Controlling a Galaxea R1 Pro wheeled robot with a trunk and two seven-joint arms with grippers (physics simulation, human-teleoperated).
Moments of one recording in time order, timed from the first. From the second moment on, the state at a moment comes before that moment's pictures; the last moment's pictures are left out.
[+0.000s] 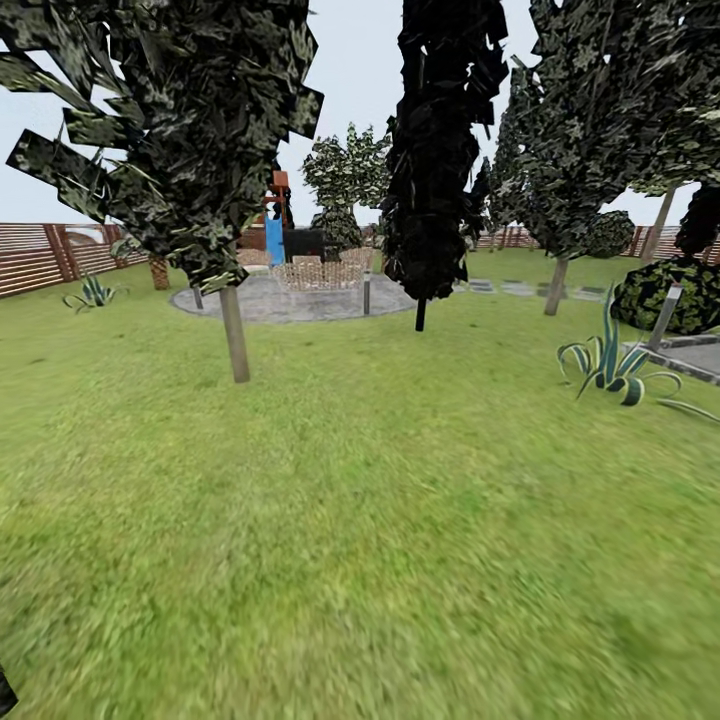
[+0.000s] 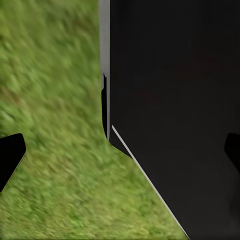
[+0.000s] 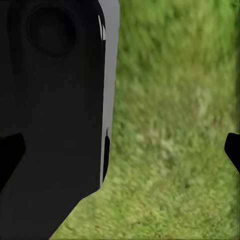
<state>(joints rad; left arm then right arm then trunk) 0.08 0.08 0.01 -0.01 0.01 0.01 -0.08 -0.07 -0.09 0.01 0.09 0.08 0.01 0.01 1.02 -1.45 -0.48</state>
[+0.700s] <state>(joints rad) 0.08 0.08 0.01 -0.01 0.01 0.01 -0.08 -0.07 -0.09 0.01 0.09 0.07 0.01 0.01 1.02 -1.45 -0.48</state>
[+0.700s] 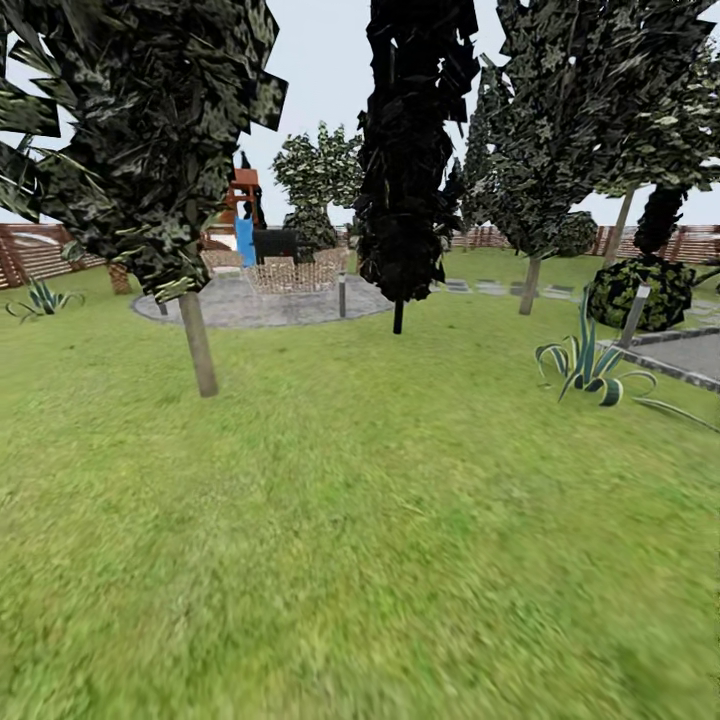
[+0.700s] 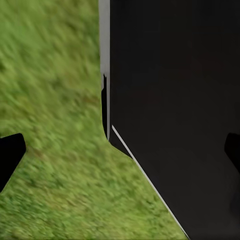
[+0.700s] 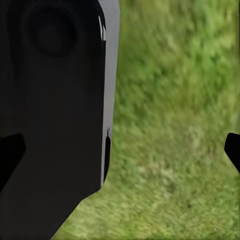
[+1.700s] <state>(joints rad) 0.08 0.08 0.01 -0.01 0.01 0.01 -0.08 -0.07 -0.09 0.01 0.09 0.07 0.01 0.01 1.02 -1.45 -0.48</state>
